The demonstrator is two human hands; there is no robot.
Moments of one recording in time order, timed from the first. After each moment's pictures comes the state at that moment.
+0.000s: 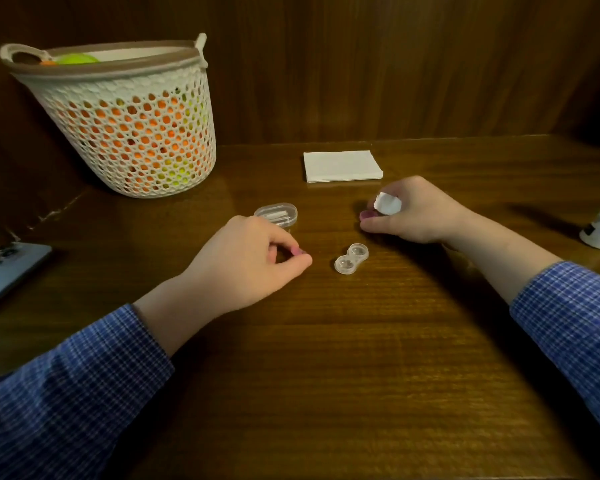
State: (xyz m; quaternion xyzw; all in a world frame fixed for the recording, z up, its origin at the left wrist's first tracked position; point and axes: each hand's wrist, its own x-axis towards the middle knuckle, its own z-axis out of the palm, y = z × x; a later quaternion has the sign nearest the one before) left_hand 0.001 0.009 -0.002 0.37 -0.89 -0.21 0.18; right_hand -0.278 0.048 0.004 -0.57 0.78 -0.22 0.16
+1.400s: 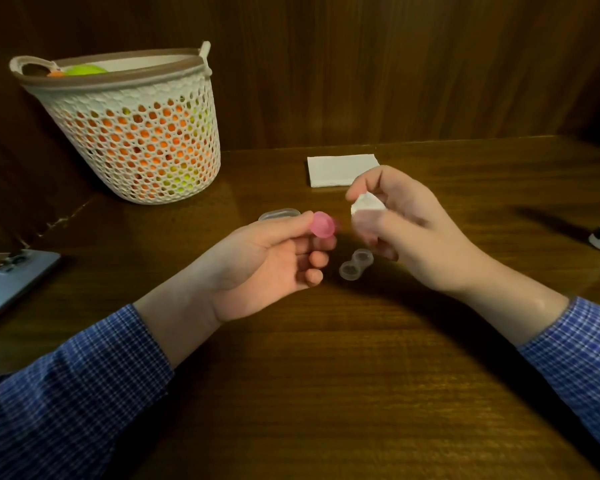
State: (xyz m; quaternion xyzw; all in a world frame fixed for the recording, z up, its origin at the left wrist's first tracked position) left_hand -0.009 0.019 0.014 0.20 -0.51 -0.82 0.15; right_hand -0.208 0.108 0.022 -0.66 0.49 -0.50 0.27
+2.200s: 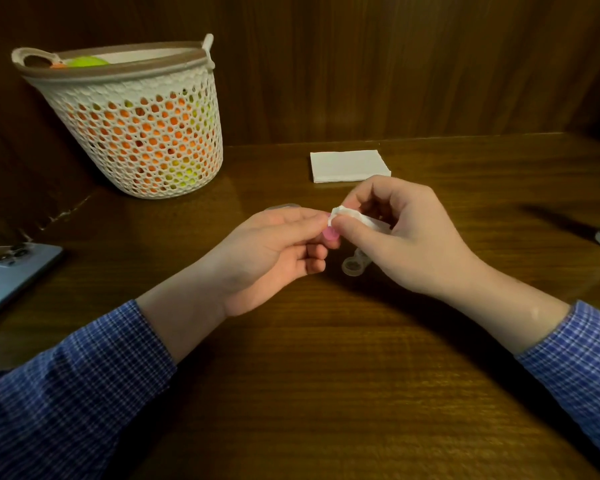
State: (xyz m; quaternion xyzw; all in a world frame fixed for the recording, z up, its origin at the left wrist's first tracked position) left_hand -0.015 0.025 0.018 0.26 -0.58 -0.74 0.21; right_hand -0.195 0.106 0.015 -0.65 0.57 -0.49 0.13
